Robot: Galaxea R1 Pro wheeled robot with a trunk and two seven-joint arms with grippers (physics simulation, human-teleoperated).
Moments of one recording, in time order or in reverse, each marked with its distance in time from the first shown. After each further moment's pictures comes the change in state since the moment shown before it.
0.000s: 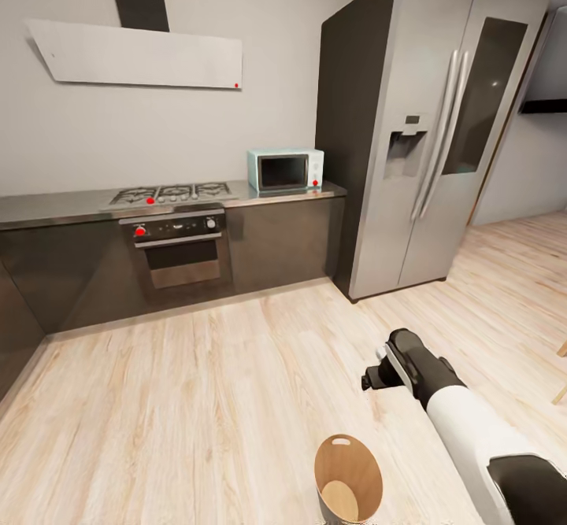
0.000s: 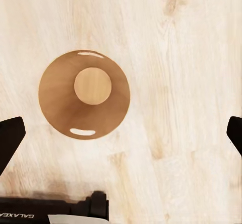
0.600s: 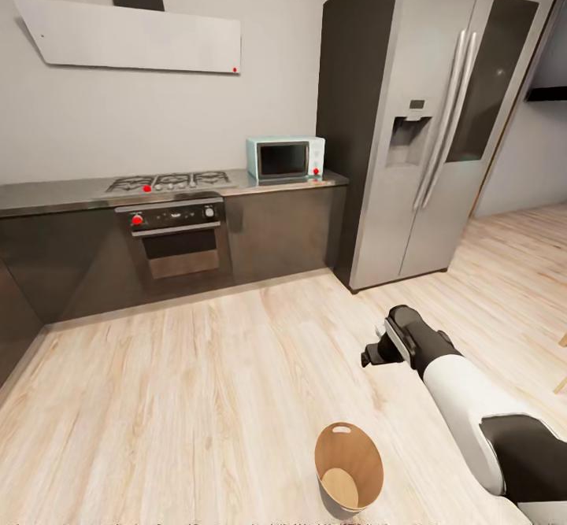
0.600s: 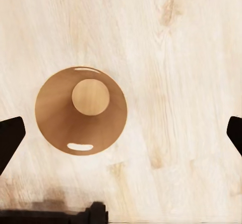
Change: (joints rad) left arm 0.000 0.000 0.000 0.000 0.000 0.001 -0.001; right arm -0.136 0.002 -0.008 0.099 0.009 0.000 0.001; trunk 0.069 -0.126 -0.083
